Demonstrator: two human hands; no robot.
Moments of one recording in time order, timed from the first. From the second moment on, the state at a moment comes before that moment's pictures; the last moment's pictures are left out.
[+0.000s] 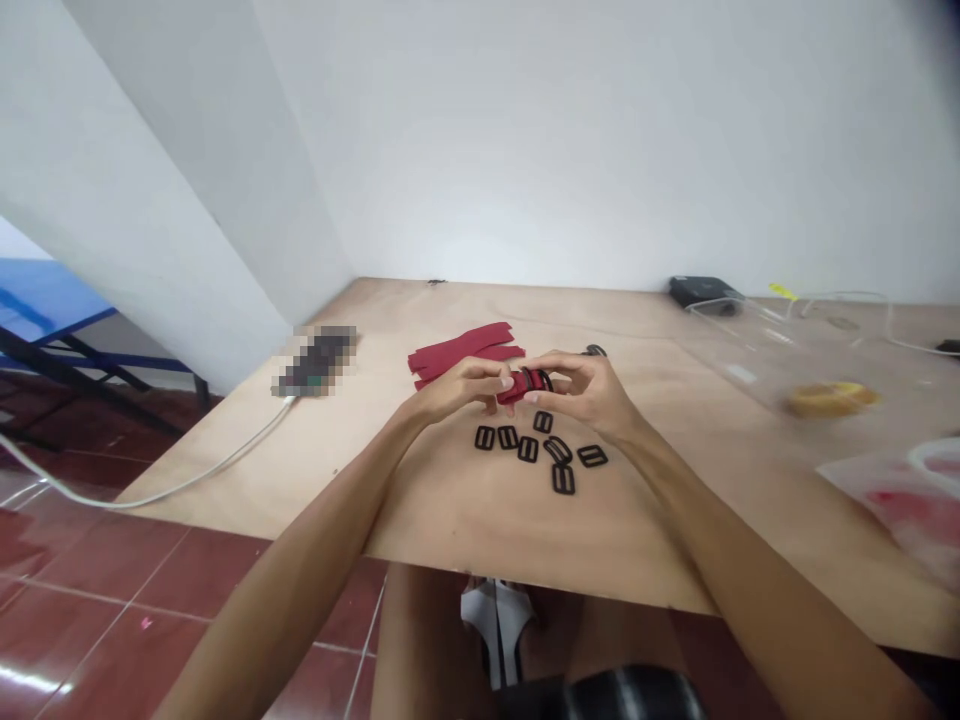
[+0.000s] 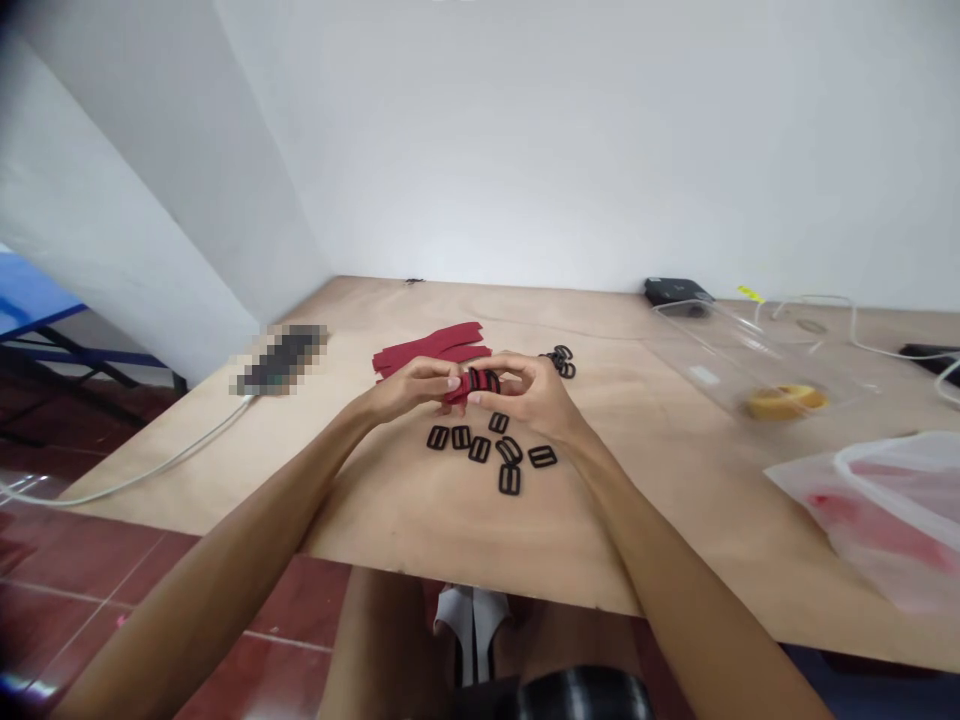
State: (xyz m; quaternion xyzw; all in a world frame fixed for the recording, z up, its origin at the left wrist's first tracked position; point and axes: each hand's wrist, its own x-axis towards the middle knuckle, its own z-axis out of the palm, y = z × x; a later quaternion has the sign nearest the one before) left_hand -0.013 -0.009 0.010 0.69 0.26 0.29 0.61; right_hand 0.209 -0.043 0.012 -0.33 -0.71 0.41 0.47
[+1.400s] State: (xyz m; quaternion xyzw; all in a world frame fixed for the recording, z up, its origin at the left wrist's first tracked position) left_hand -0.012 -0.008 0.011 0.70 0.34 0.34 0.53; right_hand 0.199 -0.043 0.004 -0.39 -0.75 0.23 0.48
